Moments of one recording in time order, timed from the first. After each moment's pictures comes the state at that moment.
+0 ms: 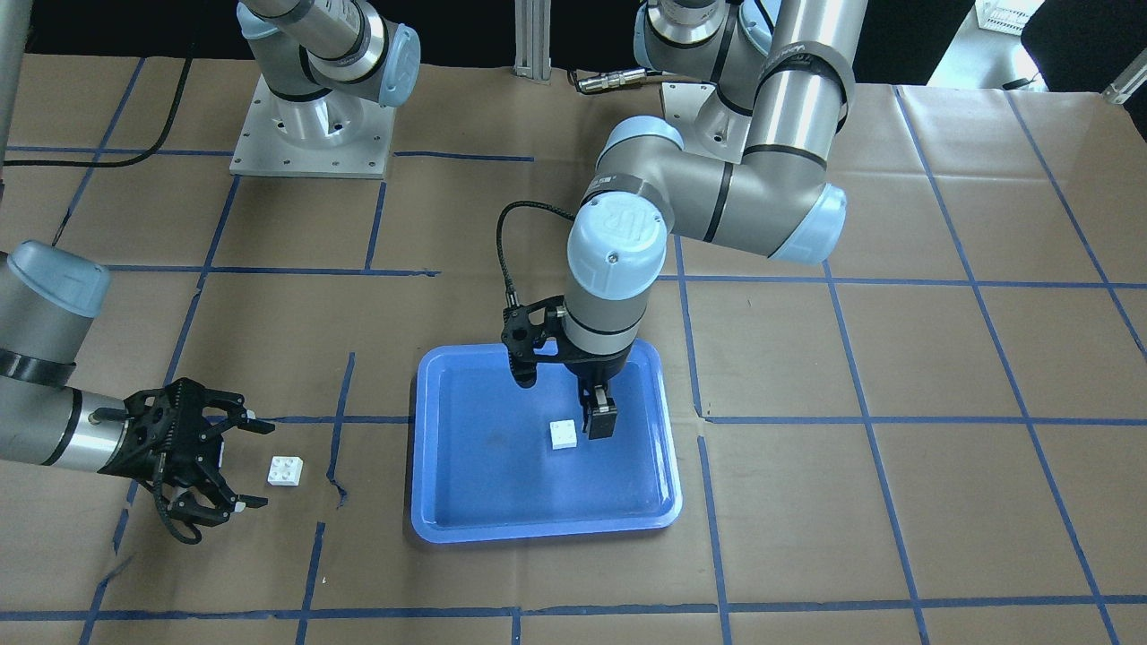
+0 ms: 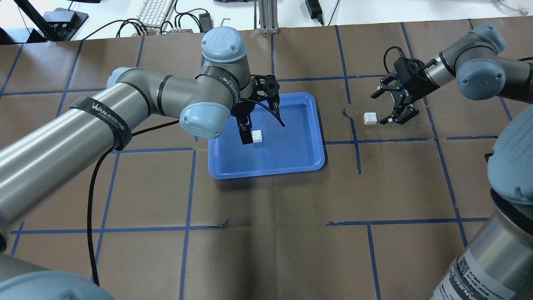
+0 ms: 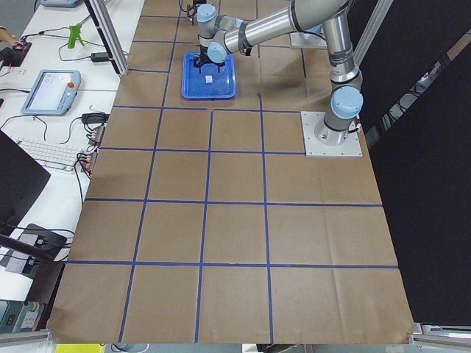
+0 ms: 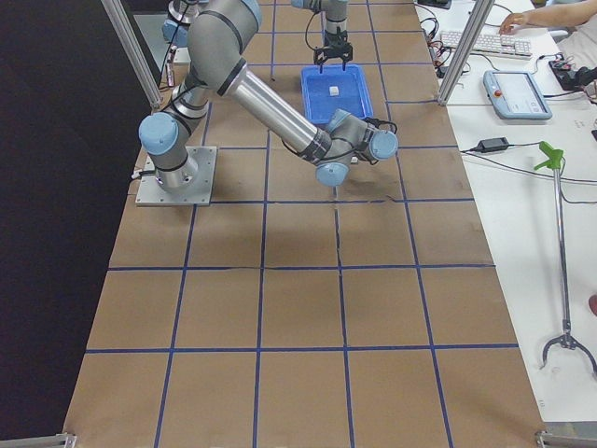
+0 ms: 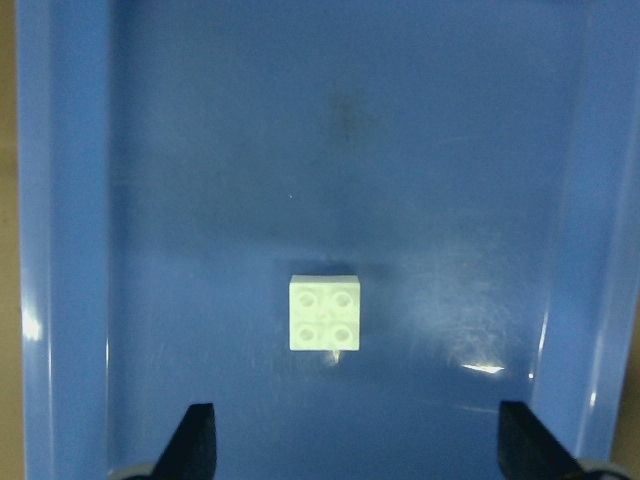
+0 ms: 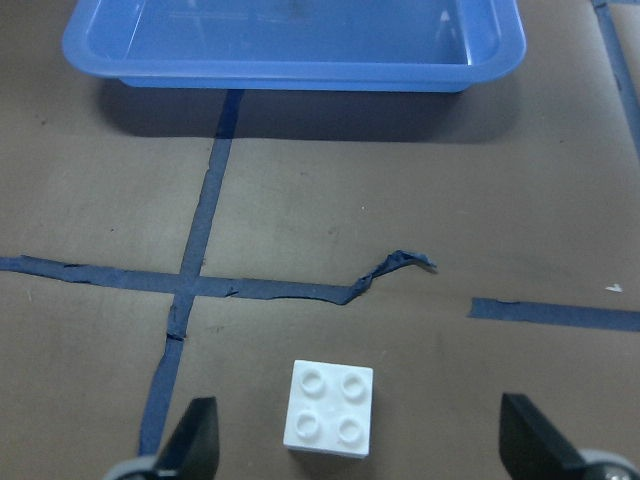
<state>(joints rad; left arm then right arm) -1.83 -1.95 -1.64 -1.12 1.54 1.15 1.22 -0.99 1.64 -1.89 -0.99 -2.12</state>
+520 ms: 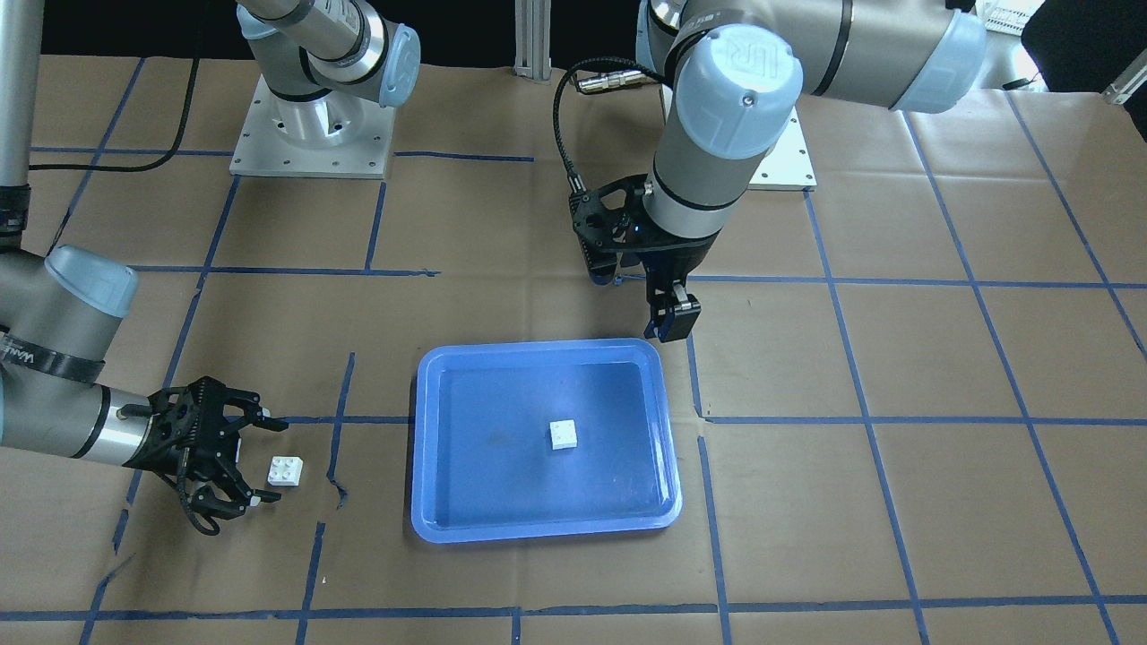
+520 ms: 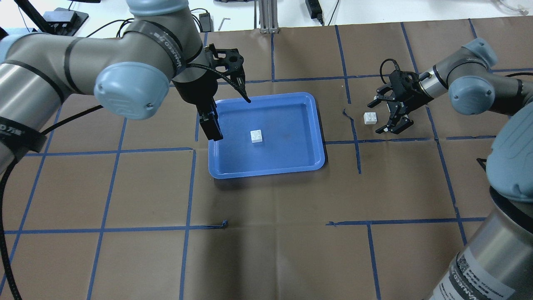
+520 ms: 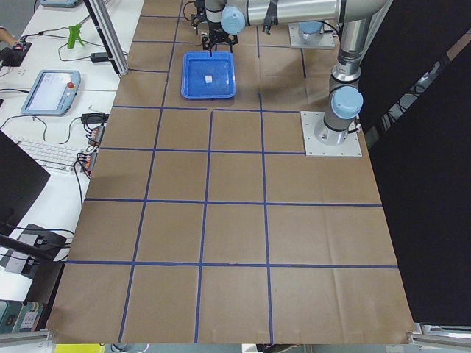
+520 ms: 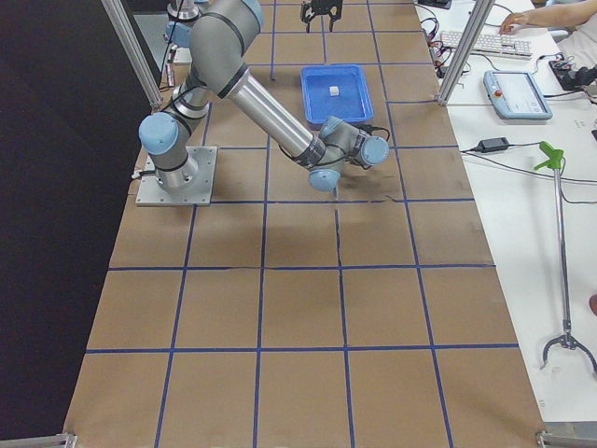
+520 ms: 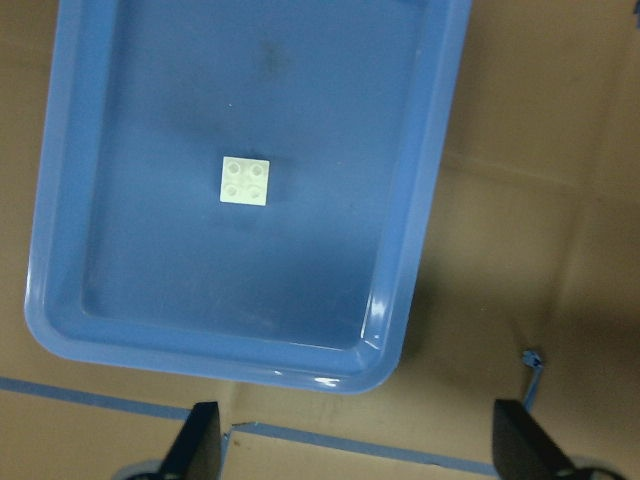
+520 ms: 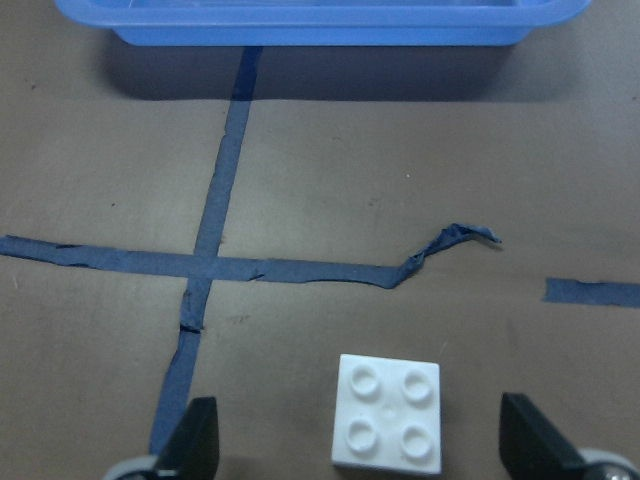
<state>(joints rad) -1.74 -1.71 -1.61 -1.47 1.50 1.15 1.22 -0.98 1.70 -1.98 -1.00 -2.09</state>
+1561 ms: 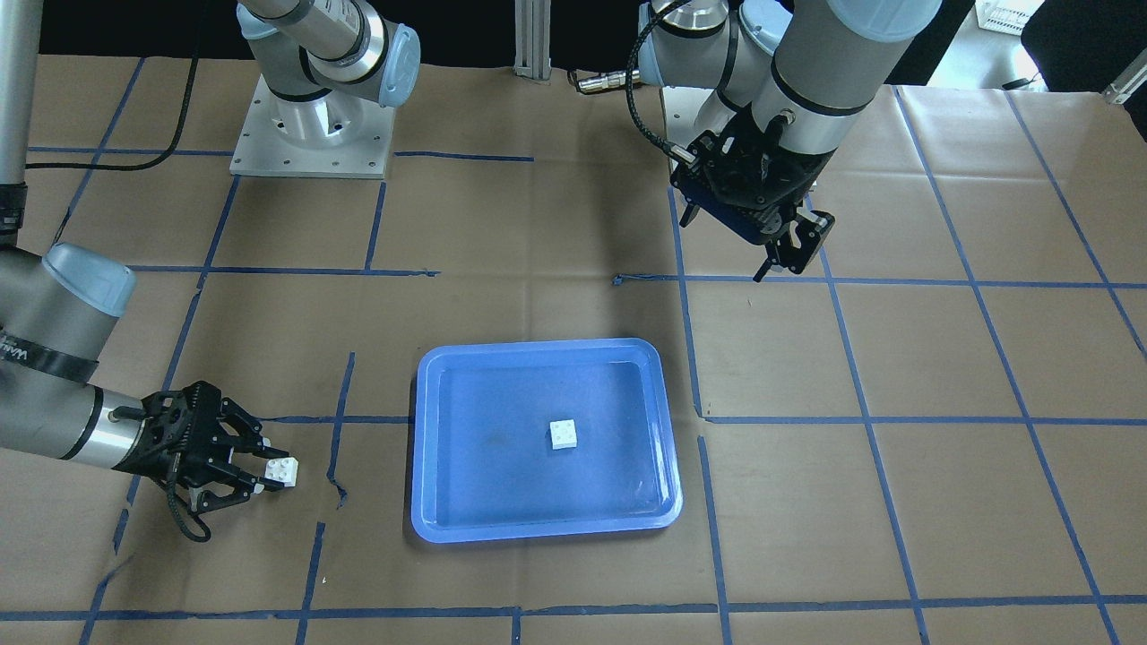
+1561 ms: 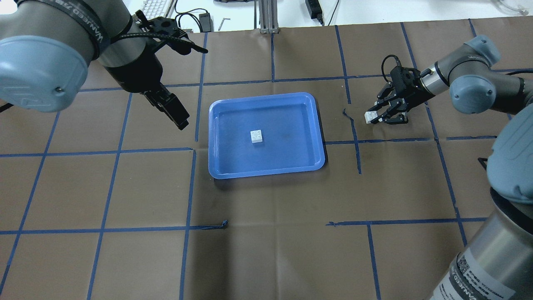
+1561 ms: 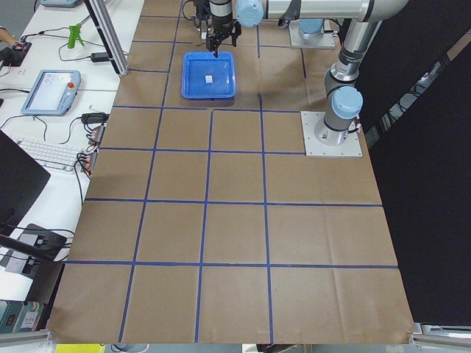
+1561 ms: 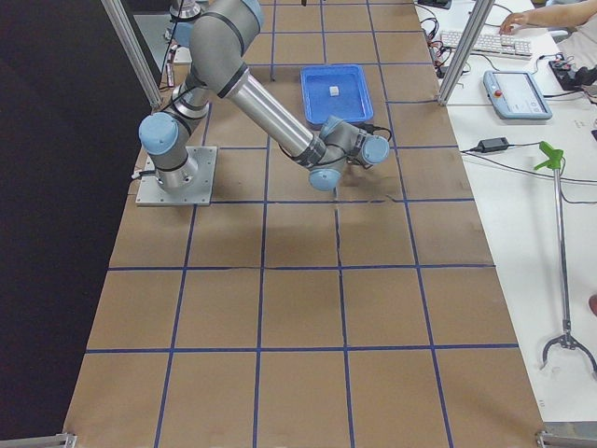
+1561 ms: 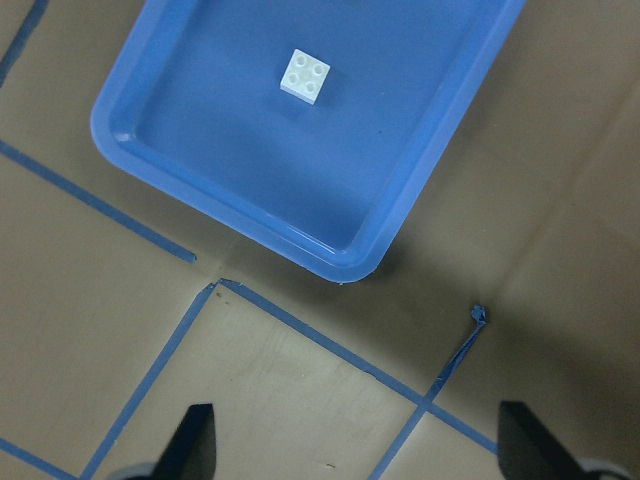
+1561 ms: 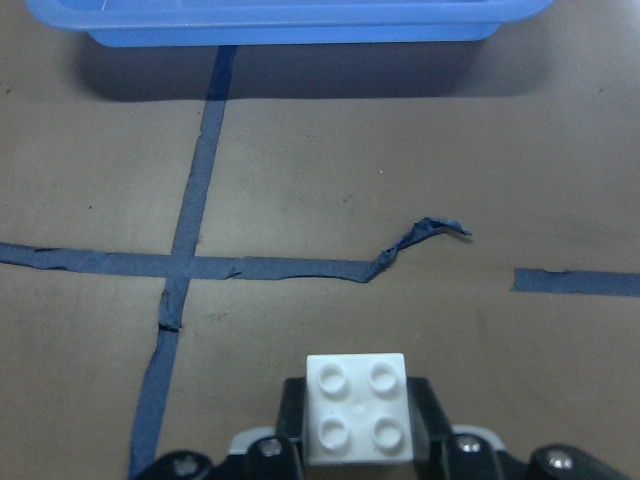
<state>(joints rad) -1.62 -1.59 -1.61 -1.55 1.51 0.57 1.22 -0.99 1.69 -2.02 -0.99 -2.06</state>
